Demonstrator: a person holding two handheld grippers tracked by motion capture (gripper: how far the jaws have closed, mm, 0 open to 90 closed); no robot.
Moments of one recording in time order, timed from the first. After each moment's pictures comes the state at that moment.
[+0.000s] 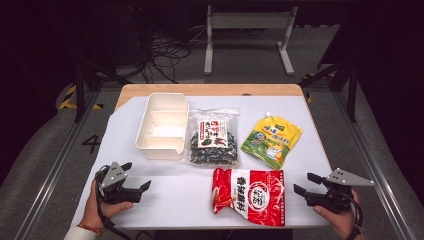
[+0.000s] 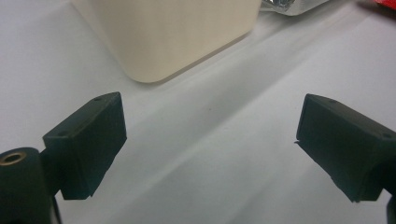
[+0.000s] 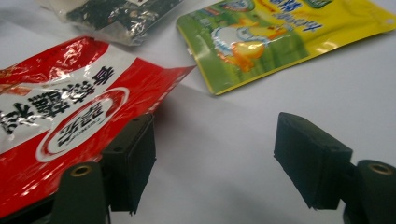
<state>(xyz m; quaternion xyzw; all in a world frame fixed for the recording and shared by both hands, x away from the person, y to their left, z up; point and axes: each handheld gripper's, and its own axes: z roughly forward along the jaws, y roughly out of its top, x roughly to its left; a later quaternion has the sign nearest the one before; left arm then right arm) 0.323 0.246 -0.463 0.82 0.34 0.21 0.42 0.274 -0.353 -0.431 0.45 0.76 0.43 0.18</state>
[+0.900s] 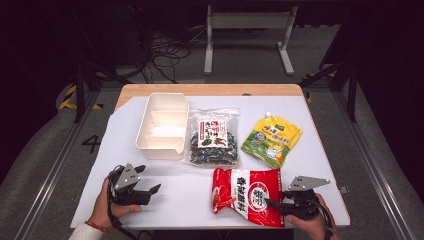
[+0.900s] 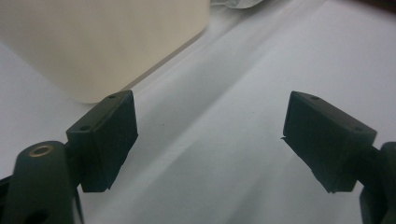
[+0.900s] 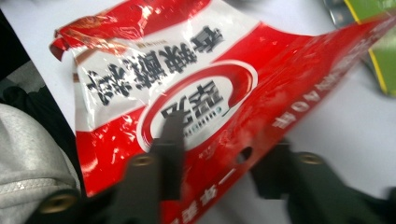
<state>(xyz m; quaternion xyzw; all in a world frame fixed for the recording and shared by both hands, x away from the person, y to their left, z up) 0.320 0.222 -0.460 0.85 0.30 0.19 0.40 0.276 -0.280 -0.442 0.36 0.84 0.40 0.08</state>
